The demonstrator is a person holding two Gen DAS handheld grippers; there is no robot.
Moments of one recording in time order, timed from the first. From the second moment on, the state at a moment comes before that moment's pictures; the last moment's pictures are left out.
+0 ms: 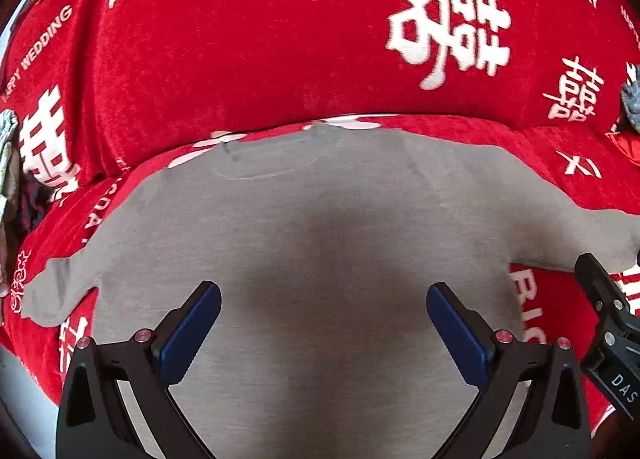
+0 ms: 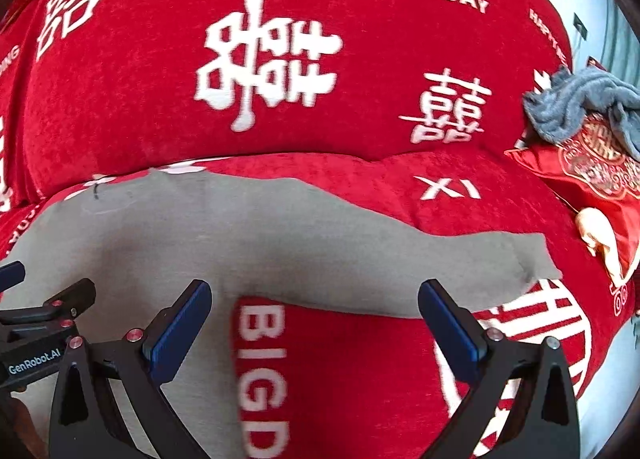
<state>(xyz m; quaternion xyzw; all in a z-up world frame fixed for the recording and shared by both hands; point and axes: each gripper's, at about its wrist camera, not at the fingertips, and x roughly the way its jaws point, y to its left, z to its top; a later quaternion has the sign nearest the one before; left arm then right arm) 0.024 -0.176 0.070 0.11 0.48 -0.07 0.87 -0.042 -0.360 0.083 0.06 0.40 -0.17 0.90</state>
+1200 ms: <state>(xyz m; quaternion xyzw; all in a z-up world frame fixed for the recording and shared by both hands) 0.008 -0.340 0.047 0.16 0.49 -0.15 0.84 -0.100 -0.541 0.048 0.14 0.42 -0.28 0.85</state>
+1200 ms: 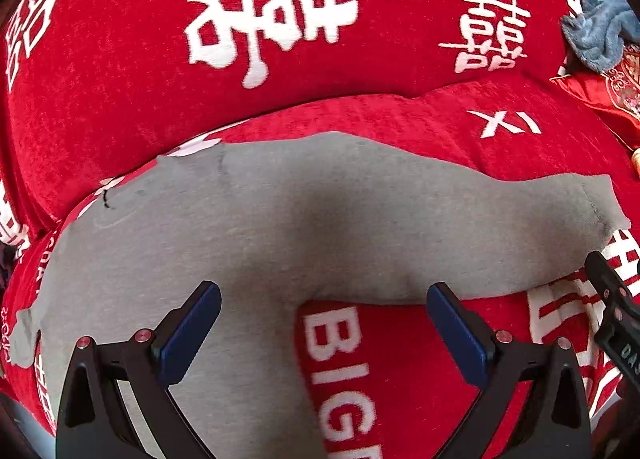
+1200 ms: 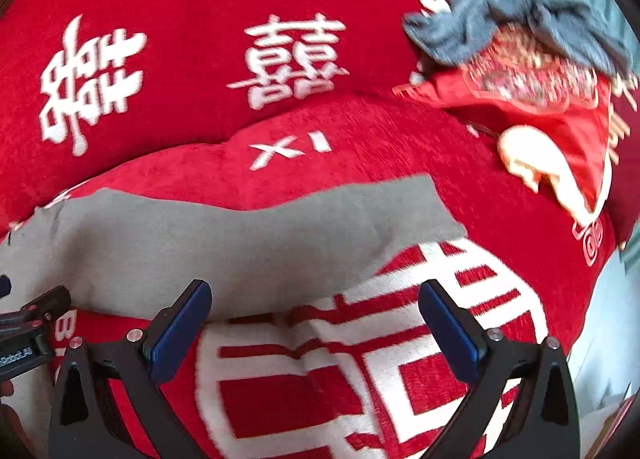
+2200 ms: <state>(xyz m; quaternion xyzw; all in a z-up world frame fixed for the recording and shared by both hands) 0.038 -0.333 0.018 0.14 0.50 -0.13 0.84 -0.109 -0.601 0.046 0.23 0.32 -0.29 0.87</state>
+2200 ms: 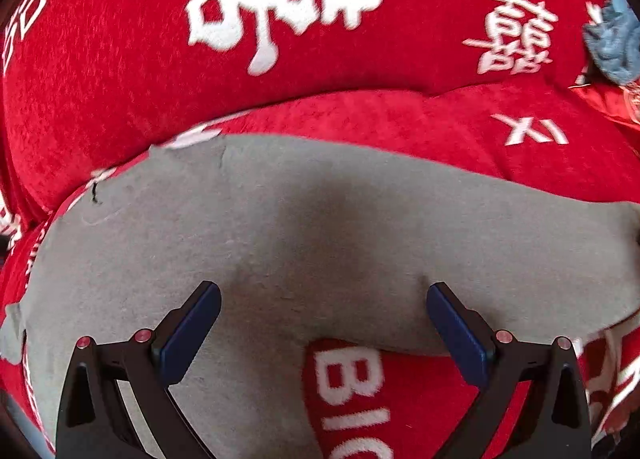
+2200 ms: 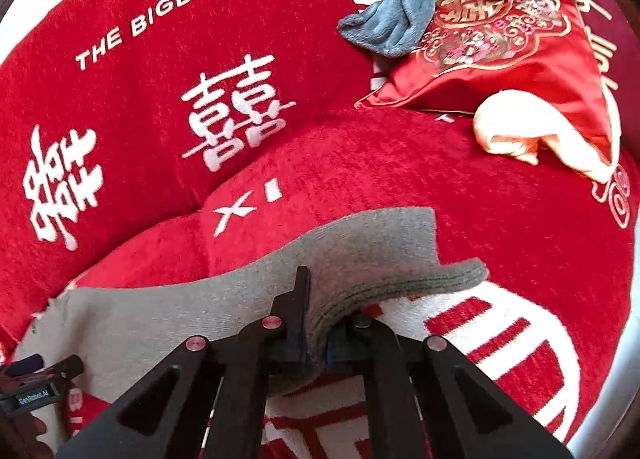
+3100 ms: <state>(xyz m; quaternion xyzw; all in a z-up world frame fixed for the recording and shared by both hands) 0.032 -0.169 0.032 0.04 0.52 -0.12 0.85 -0.054 -0.460 0.149 0.15 0.29 -0.21 0.92</state>
